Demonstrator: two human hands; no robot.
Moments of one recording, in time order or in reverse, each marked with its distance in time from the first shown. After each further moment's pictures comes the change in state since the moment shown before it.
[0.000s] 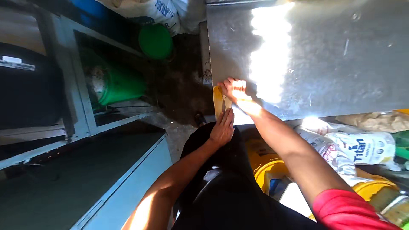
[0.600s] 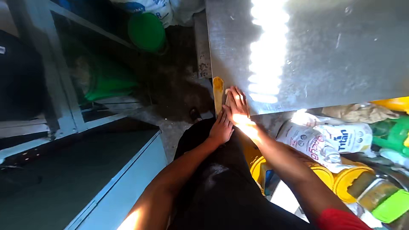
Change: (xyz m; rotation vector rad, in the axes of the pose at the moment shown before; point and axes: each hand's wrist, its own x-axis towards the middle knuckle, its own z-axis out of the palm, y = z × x) left_hand -0.031 0.002 0.022 -0.122 -0.079 0.074; right_hand -0.134 -0.035 -0.019 0.084 -0.027 0.009
